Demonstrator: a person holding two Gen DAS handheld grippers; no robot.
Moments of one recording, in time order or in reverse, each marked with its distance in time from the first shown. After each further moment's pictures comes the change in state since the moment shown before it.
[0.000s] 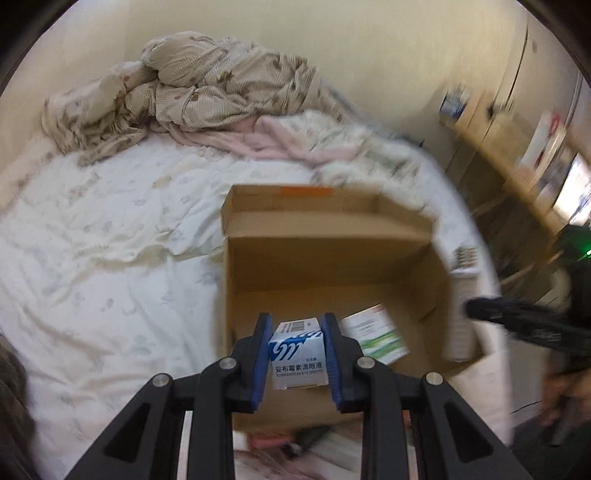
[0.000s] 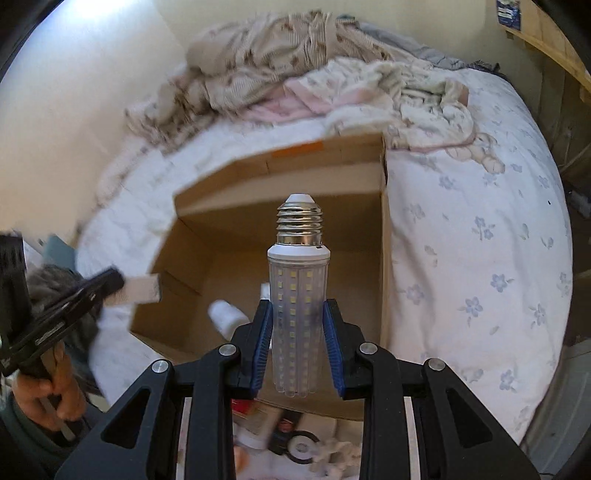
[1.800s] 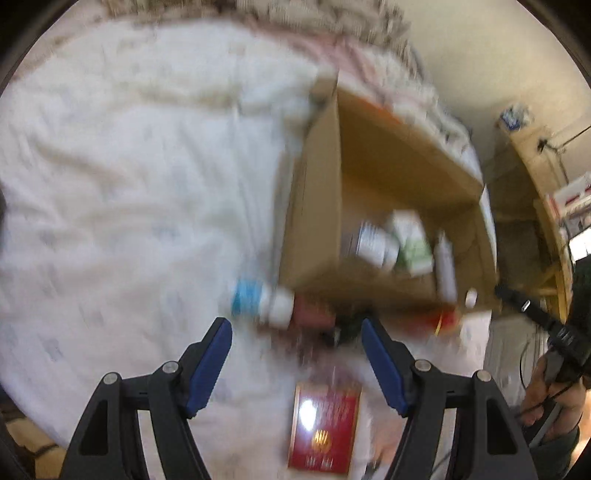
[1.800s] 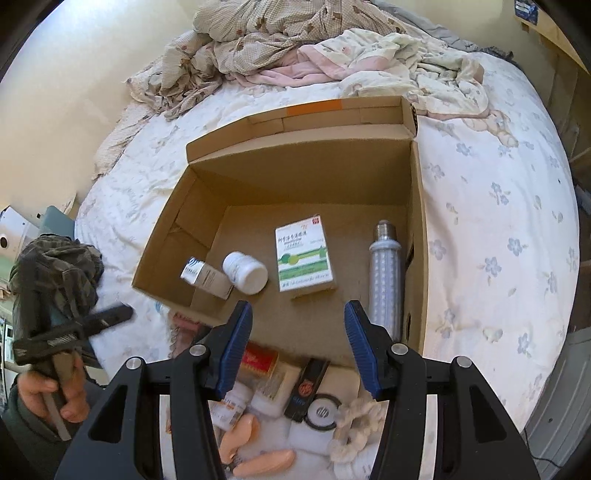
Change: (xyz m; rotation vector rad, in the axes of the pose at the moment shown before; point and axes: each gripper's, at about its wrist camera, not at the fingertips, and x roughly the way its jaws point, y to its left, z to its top) left arm -0.002 0.082 -0.100 -0.361 0.325 -0.144; right arm -0.009 0.018 -0.037 -0.023 0.098 0.008
